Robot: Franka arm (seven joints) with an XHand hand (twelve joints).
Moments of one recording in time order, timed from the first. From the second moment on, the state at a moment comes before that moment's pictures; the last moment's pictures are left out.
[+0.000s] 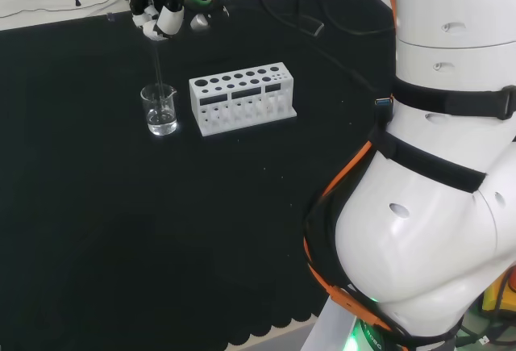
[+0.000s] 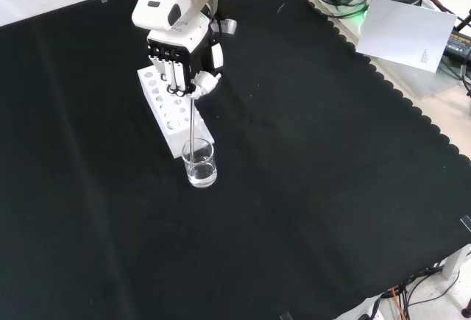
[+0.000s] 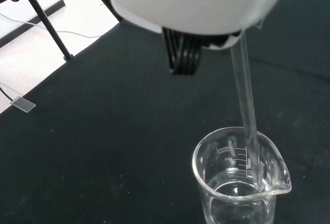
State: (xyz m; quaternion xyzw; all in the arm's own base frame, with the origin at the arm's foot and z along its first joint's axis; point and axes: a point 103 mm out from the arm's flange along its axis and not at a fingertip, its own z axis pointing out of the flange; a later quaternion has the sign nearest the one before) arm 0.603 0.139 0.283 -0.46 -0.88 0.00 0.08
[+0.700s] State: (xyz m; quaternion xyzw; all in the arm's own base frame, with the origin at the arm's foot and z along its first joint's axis) arm 0.602 0.139 0.295 -0.47 -0.88 -0.01 0.08
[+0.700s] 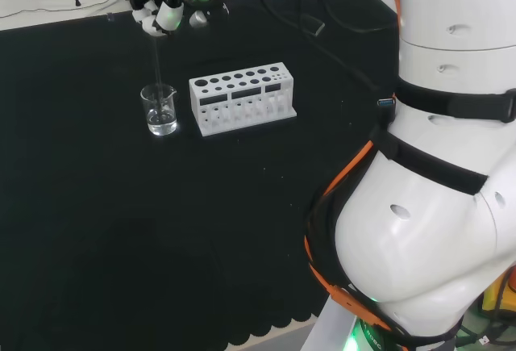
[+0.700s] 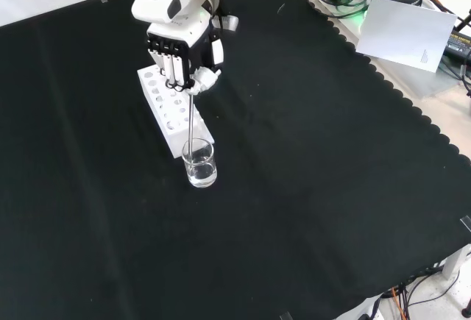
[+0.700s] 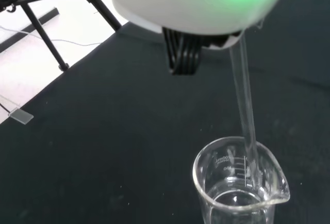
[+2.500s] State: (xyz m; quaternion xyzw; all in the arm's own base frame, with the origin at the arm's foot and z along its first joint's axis) arm 0.597 0.066 0.364 -0.53 -0.85 -0.04 0.04
